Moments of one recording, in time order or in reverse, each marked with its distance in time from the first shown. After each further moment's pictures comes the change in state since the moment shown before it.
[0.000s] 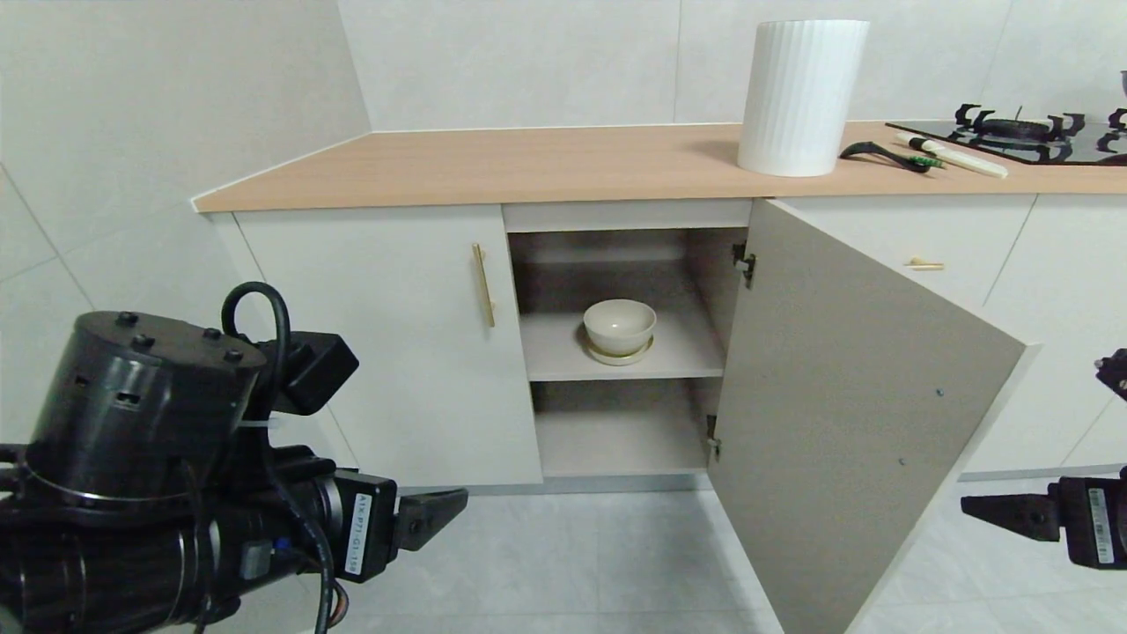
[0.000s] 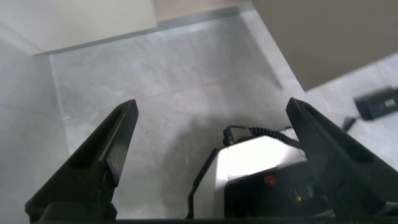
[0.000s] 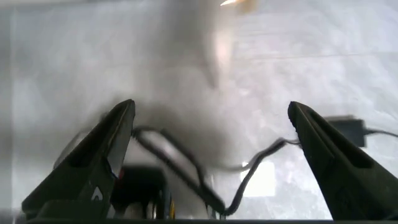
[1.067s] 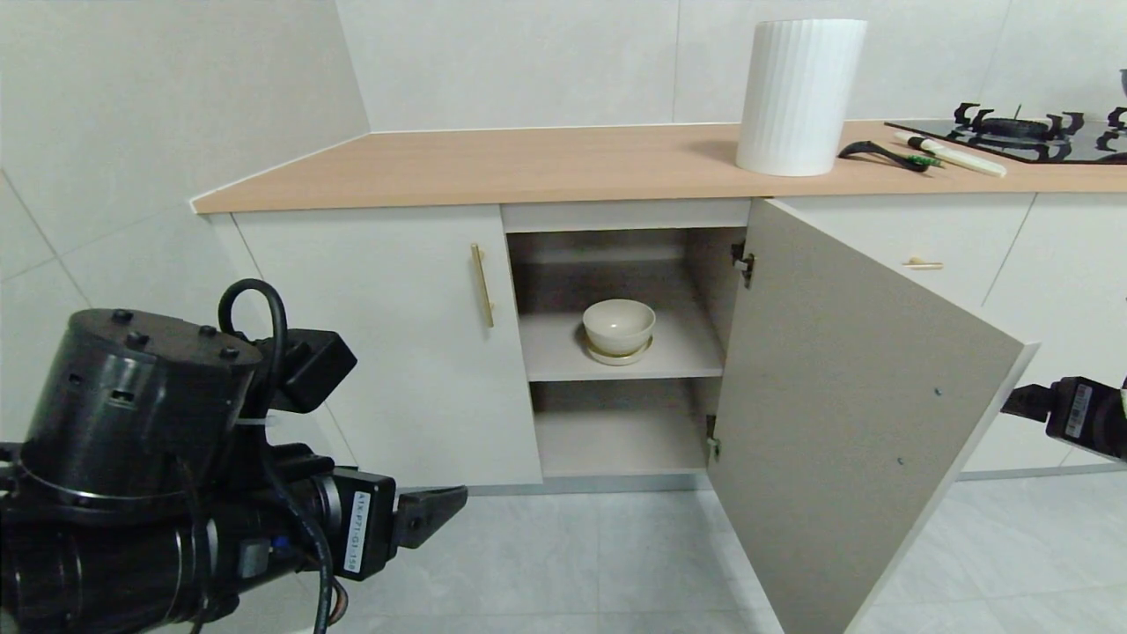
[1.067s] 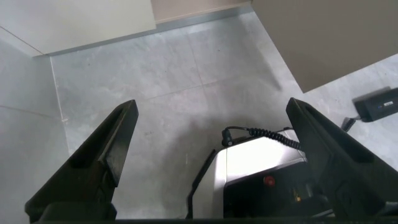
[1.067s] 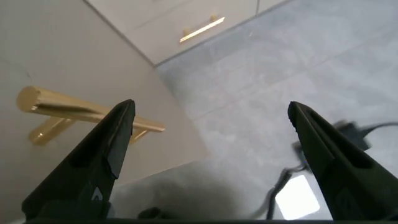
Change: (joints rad) left arm 0.004 -0.004 -0.002 0.000 0.000 0.000; right arm -0.311 0.228 -0.024 -0.327 0.008 0.068
